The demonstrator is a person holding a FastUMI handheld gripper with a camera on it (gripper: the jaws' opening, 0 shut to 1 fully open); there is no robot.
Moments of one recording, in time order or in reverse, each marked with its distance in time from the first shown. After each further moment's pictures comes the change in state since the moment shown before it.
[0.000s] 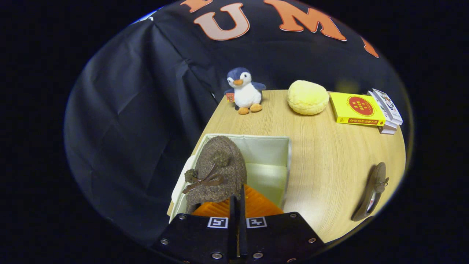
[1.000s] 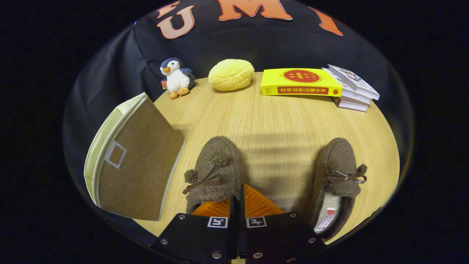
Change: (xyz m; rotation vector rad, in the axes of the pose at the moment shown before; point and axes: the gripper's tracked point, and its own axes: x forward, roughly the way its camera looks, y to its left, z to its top) arm -0.018 -0.254 -0.072 0.025 -0.076 -0.166
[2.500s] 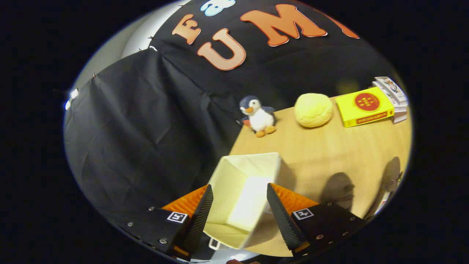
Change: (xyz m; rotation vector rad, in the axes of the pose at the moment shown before) arm -0.082 0.163 0.080 0.105 -0.151 0.414
